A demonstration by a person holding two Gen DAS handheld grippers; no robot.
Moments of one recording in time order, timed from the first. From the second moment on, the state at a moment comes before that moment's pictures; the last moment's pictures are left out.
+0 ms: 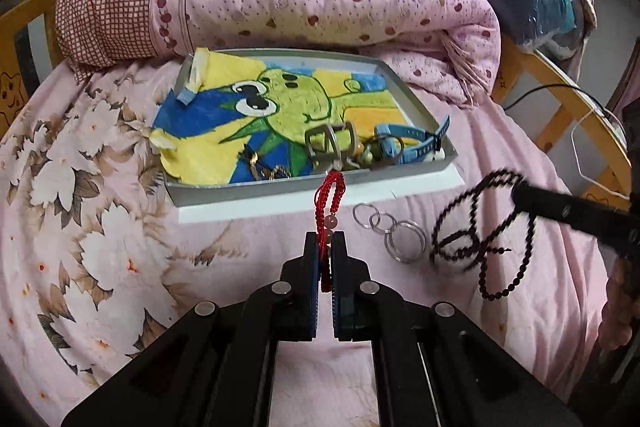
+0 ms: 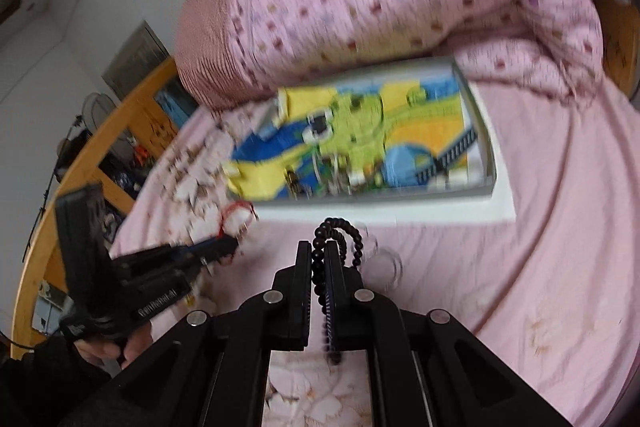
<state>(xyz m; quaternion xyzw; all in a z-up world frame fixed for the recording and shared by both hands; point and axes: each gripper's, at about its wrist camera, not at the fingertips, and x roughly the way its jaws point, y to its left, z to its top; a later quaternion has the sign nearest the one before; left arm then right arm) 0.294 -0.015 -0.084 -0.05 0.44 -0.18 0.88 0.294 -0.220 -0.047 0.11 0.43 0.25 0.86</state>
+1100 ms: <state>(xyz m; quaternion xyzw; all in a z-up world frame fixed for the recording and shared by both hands) 0.427 0.003 -0.130 -0.09 0.48 -0.11 0.86 0.432 -0.183 -0.093 0.06 0.39 0.28 0.87</state>
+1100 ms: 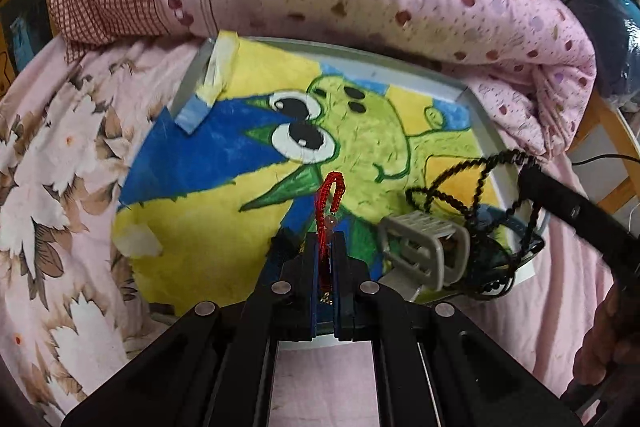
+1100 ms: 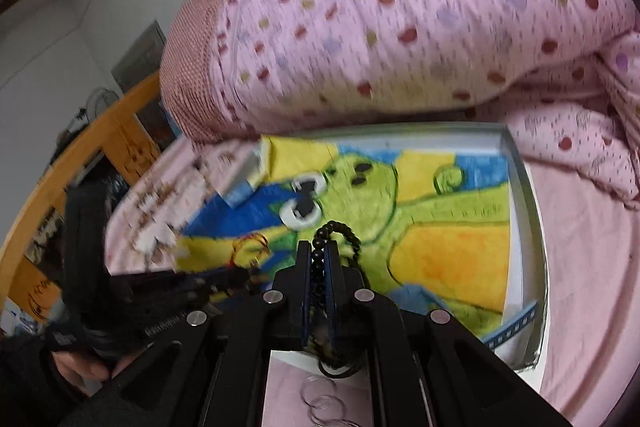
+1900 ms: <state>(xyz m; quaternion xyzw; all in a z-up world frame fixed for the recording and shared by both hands) 0.400 0.012 -0.082 -0.11 0.47 -0.05 0.88 0.402 -0.201 -0.064 0.02 0.37 0.21 0.91</state>
